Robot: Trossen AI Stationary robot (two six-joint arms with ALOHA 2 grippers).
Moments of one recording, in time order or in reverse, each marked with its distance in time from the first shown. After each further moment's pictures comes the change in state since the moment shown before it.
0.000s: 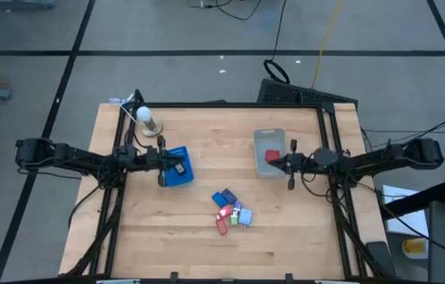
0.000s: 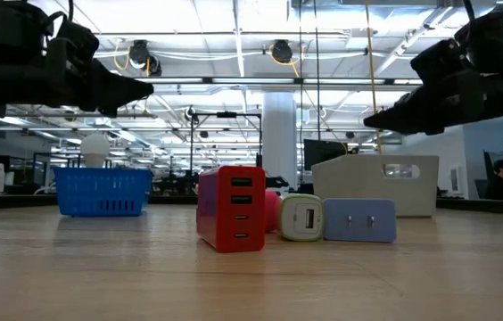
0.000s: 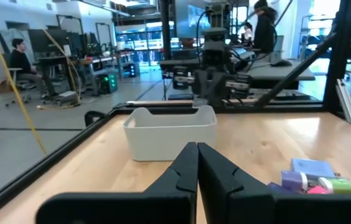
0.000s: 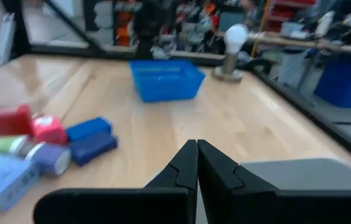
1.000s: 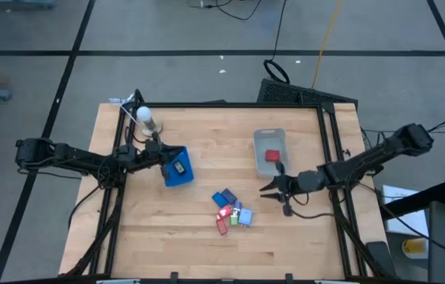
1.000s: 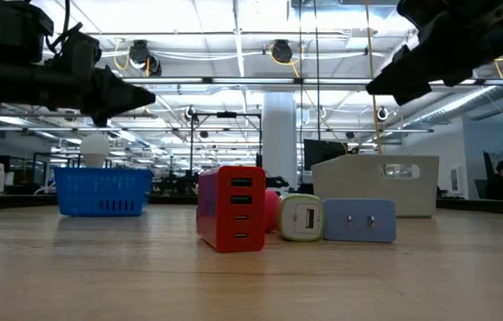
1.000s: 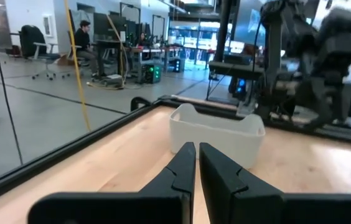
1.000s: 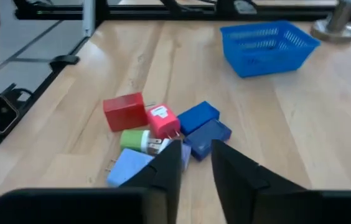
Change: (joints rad) left arm 0.000 0.000 0.000 0.001 -0.229 -0.151; right arm 0.428 0.115 0.404 -0.585 0.195 0.267
